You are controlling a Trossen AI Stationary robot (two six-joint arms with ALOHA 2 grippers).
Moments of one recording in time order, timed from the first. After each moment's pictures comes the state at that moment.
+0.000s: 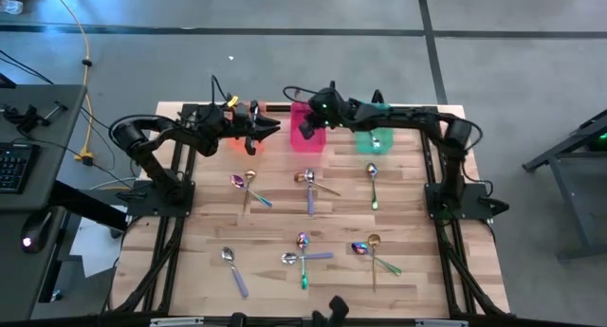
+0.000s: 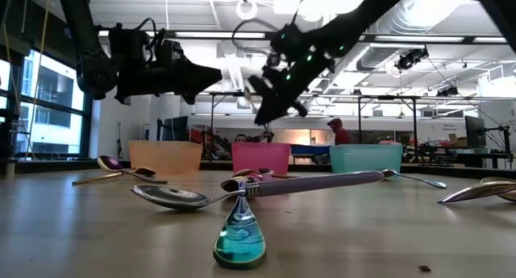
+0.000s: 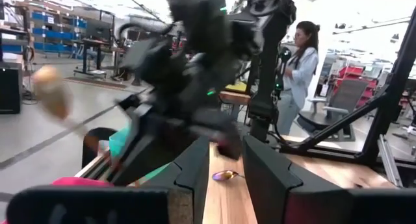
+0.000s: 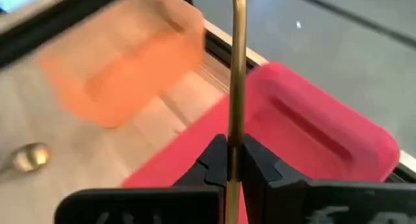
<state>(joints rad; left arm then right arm) 0.77 1.66 0.44 1.40 0.73 -0.27 -0.48 1.95 1.37 -0.09 0.06 0.27</state>
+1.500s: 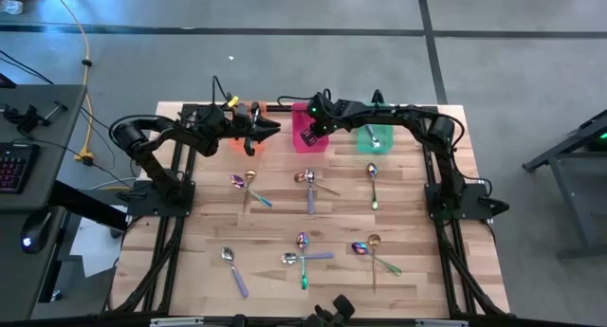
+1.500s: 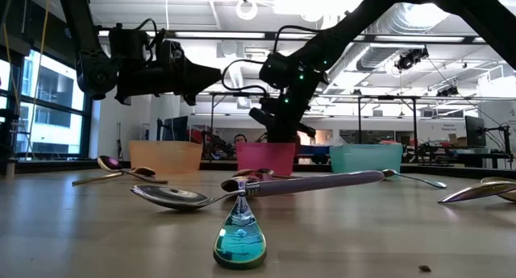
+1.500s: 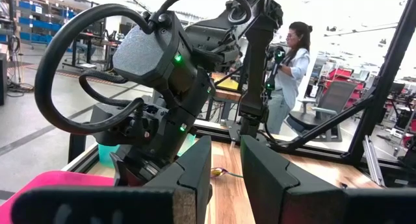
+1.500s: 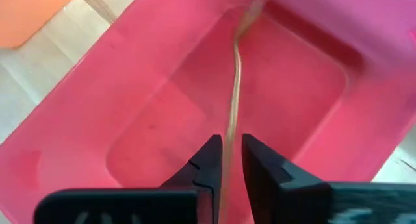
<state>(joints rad) 0.77 1.66 0.44 1.40 0.76 -0.30 -0.50 2.08 1.50 -0.40 0.06 0.31</state>
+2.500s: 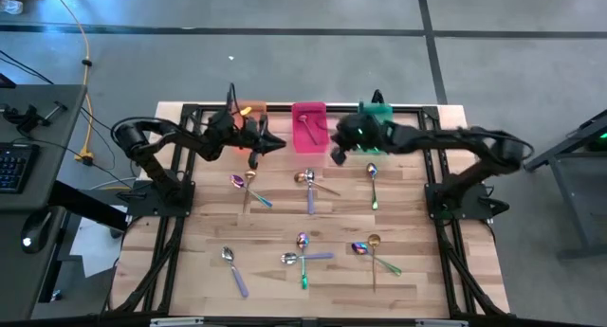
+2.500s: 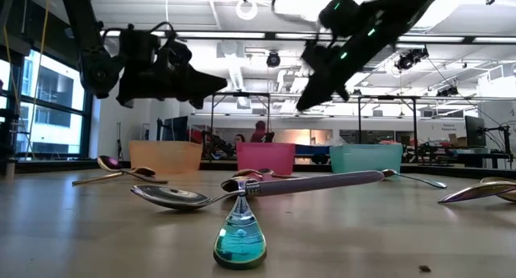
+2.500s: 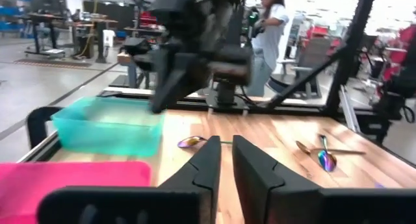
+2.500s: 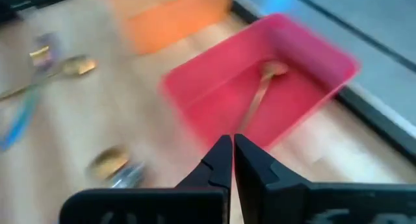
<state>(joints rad) 0.65 1.66 0.44 1.25 0.79 -0.09 -0.34 1.45 0.88 -0.07 0.10 0.17</state>
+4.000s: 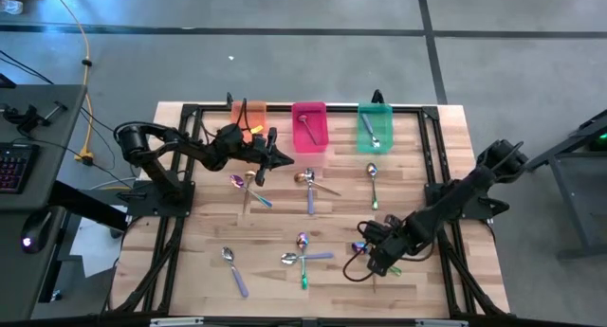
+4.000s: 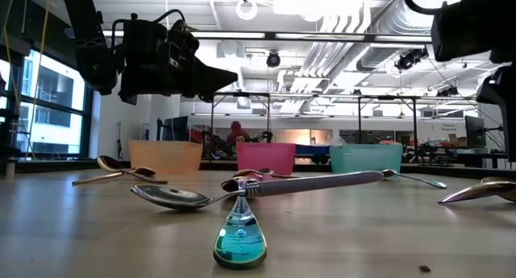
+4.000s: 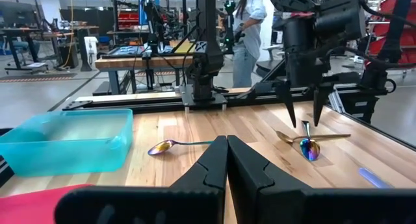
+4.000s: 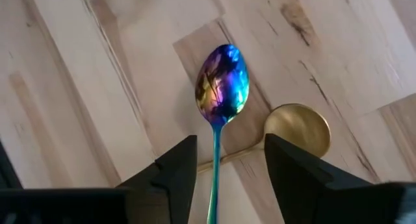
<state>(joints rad) 0.45 1.66 0.44 1.22 0.64 0.02 0.65 1.52 0.85 -0.56 0.14 1.11</state>
